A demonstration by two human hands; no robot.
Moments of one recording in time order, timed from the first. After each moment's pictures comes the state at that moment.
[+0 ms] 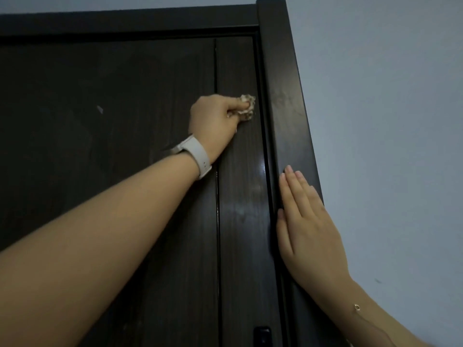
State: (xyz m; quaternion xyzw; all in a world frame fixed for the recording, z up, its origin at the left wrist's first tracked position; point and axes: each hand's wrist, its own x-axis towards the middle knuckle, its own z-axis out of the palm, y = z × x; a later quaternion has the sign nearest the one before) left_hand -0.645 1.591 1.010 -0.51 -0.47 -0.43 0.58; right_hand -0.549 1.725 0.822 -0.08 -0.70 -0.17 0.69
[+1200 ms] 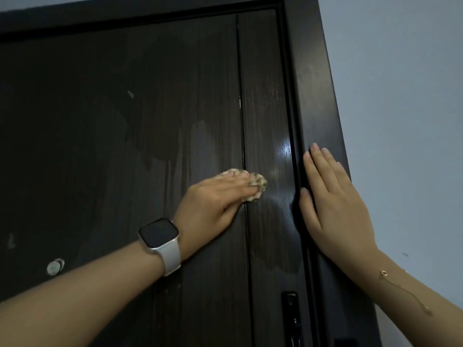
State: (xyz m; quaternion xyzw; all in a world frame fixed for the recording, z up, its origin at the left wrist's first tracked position) left_hand -0.691 1.539 0.850 -0.61 -0.44 -0.22 0.63; right_hand -0.547 1.723 0.821 -0.07 -0.71 -0.17 0.68
